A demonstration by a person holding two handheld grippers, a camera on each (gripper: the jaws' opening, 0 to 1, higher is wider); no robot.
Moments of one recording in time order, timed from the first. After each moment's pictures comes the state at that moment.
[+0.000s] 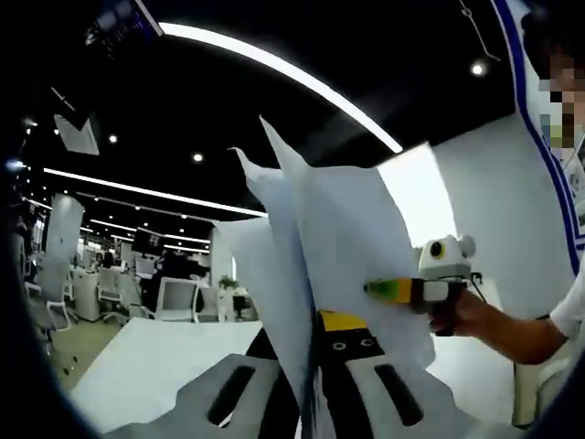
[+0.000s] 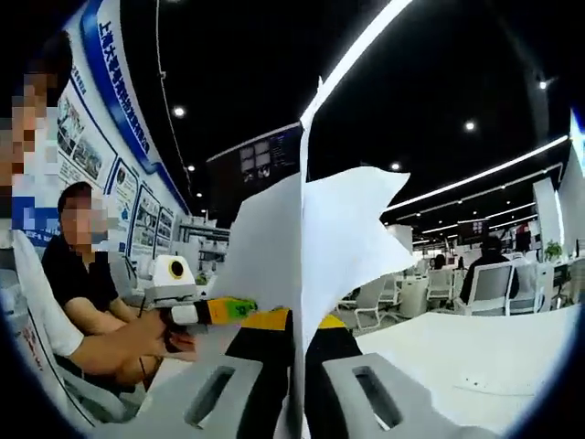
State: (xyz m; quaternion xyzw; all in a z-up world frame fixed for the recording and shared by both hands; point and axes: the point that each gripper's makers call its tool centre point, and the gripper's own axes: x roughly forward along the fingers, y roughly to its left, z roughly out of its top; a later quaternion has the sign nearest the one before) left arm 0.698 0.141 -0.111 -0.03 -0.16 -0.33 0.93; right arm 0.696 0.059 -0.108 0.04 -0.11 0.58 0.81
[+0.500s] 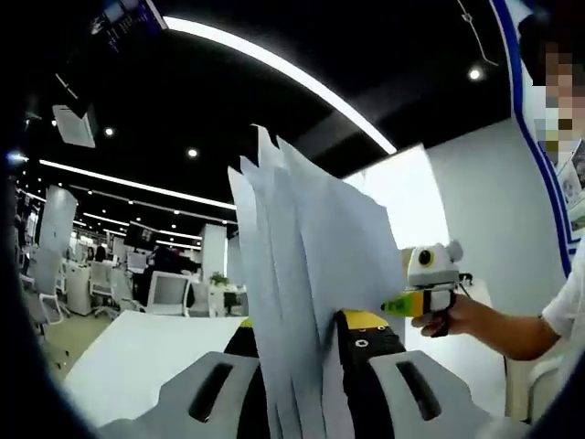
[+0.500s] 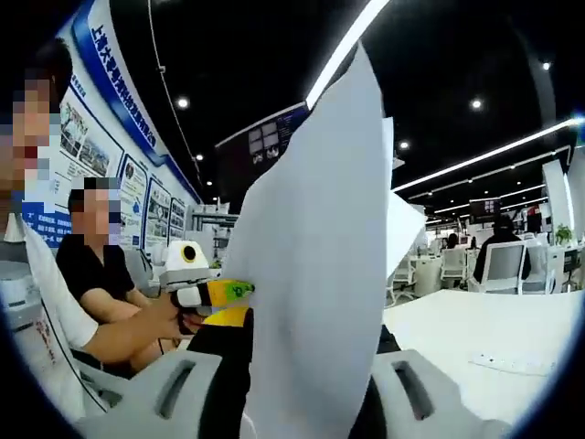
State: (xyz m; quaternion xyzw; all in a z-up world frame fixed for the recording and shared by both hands) left arm 0.695 0.143 -0.130 -0.04 -0.14 -0.35 0.93; right arm 0.692 0.056 -0.145 0.03 -0.05 0.61 0.79
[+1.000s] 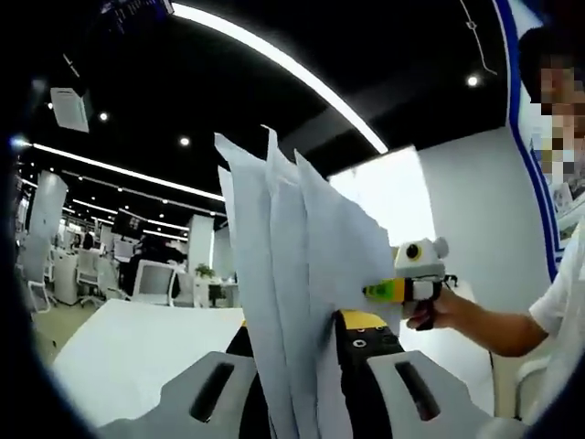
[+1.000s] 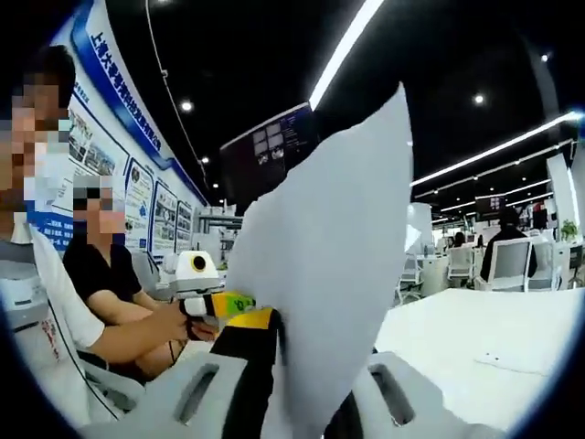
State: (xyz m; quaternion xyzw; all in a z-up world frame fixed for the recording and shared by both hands) left arm 0.689 0.137 -0.149 -0.06 -0.14 -0.38 0.91; right arm 0.689 0.052 -0.143 0.03 -0.07 0.63 0.78
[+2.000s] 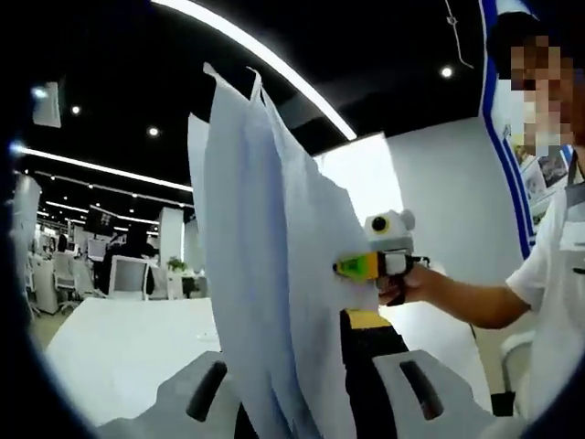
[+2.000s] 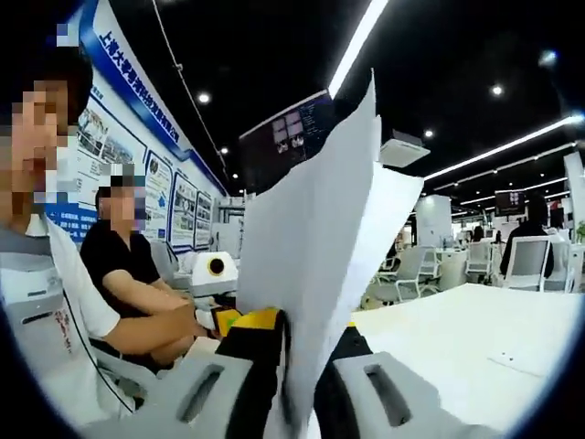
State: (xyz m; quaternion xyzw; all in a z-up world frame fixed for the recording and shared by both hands) left arm 0.684 0.113 -0.183 -0.03 -0.11 -0.45 0.89; right arm 0.680 0.064 -0.163 0.02 -0.02 0.66 0.75
